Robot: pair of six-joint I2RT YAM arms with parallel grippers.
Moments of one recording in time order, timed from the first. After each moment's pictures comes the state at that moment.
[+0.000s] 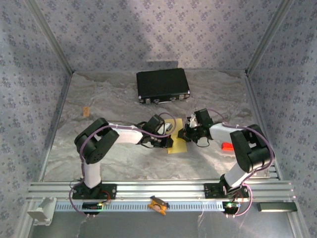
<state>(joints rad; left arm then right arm) -0.86 1.89 0.94 0.02 0.48 -0.68 0.36 1.61 0.68 -0.10 -0.67 0.71</state>
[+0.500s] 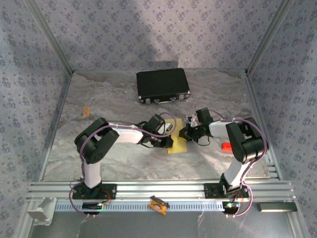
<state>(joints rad) -0.86 1.89 0.95 0.00 0.48 -0.67 0.28 1.72 0.70 -0.08 -0.72 0.67</state>
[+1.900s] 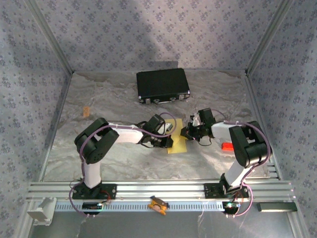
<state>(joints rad) -0.86 1.89 0.95 -0.01 0.48 -0.66 0.28 1.65 0.67 -0.05 -0.69 0.67</state>
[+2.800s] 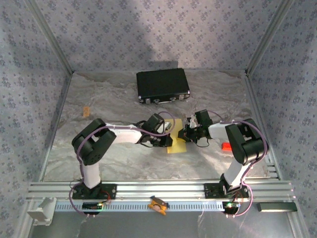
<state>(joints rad) -0.85 1.85 0.95 -0.02 0.47 -0.72 0.32 1.70 0.66 -0.01 -0.71 0.69</state>
